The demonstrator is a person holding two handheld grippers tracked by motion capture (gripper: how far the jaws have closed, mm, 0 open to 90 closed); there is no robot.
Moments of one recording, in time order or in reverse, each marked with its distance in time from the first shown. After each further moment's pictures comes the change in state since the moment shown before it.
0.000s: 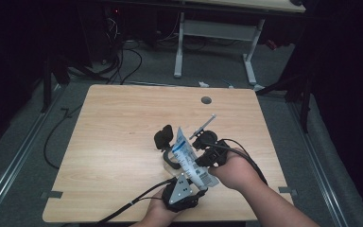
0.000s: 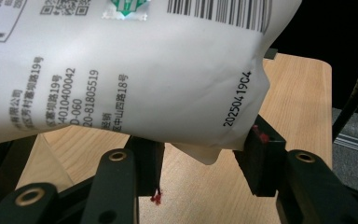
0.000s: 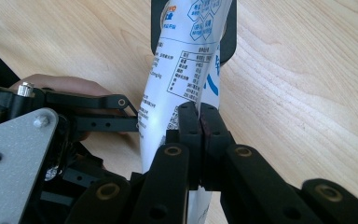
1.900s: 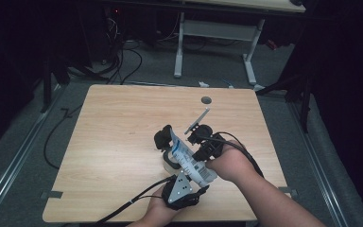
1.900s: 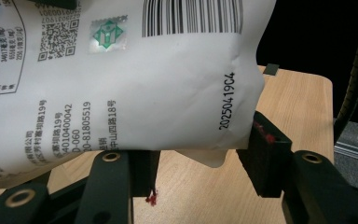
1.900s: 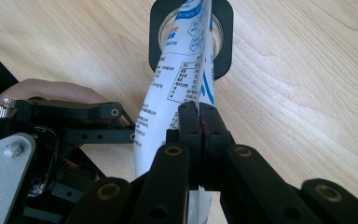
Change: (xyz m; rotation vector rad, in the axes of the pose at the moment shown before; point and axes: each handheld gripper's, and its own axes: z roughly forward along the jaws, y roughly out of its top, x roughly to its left) left arm 0.002 0.011 -0.003 -0.048 0.013 0.009; right arm -0.003 0.019 -0.003 0.027 -0.011 -0.046
